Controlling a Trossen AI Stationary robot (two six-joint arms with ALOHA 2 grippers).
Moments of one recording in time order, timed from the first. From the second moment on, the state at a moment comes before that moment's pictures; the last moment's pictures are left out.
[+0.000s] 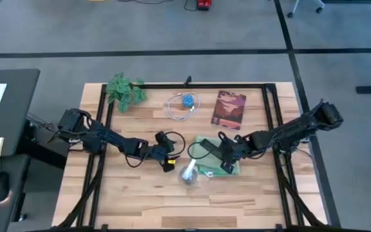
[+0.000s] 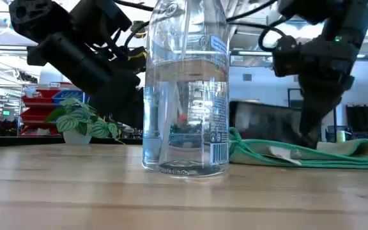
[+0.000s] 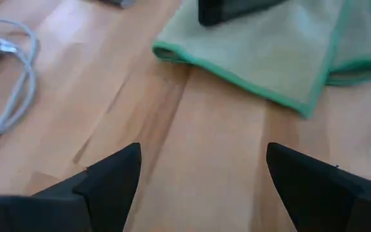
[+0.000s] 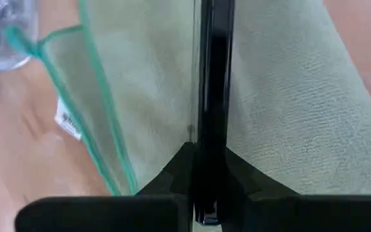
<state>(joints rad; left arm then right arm) -0.21 1.67 0.65 0.31 -0.47 -0.26 0.24 1.44 0.75 -0.48 0.11 0.77</state>
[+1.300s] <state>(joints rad) -0.68 1.66 0.92 0.59 -0.97 -0.04 0.31 1.43 0.82 -0.54 0.28 0.72</state>
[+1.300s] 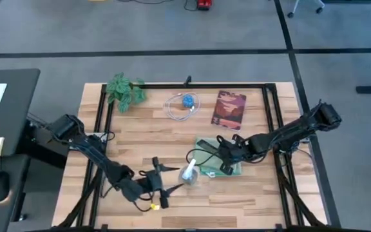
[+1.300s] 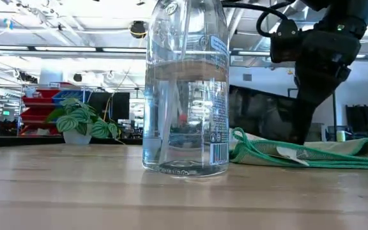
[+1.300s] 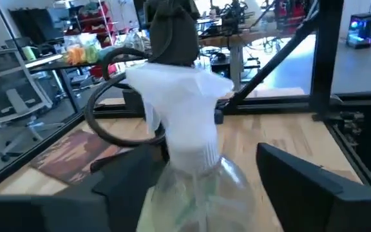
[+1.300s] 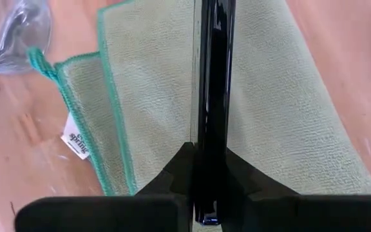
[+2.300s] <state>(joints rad) -0.66 1.28 1.00 -0.79 -1.27 -0.80 0.32 1.43 0.82 -0.52 0.28 0.71</state>
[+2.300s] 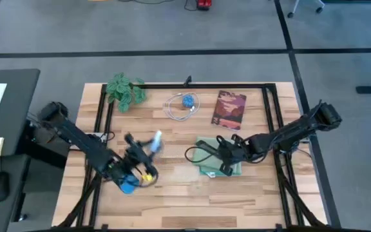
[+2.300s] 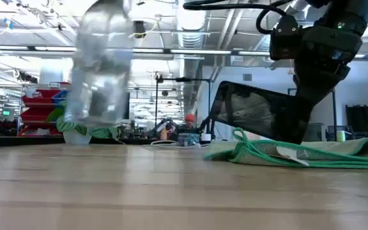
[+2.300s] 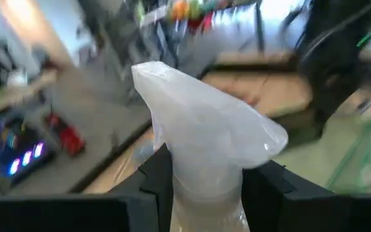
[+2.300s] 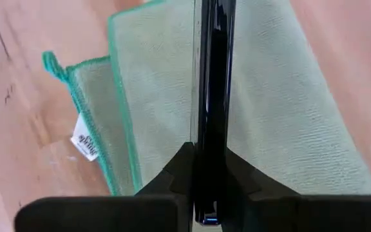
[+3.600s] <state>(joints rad) -0.63 0.92 1.09 -0.92 -1.13 -0.77 0.32 1.43 0.82 -0.52 0.28 0.70</state>
